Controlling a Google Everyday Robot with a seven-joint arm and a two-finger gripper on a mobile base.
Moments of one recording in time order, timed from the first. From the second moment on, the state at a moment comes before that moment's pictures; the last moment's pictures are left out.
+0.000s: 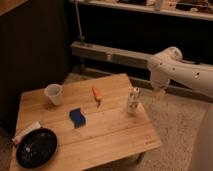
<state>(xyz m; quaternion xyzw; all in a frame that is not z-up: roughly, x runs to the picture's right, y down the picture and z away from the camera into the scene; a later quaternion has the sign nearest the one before) 0.280 0.006 0.768 -0.23 0.08 -0.06 0.97</state>
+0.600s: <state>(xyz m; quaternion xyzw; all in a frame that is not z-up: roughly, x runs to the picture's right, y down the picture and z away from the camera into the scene) 0.281 -0.023 0.738 -0.20 0.02 -0.05 0.98</state>
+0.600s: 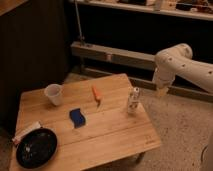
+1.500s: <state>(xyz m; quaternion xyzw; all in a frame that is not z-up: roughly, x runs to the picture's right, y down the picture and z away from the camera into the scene) 0.162 -0.050 0.635 -0.15 -0.18 -0.17 0.96</state>
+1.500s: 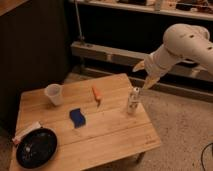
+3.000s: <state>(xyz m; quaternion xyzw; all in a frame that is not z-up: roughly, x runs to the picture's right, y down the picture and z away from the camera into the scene) 0.005 -0.036 0.561 -0.13 -0.32 -0.30 0.89</state>
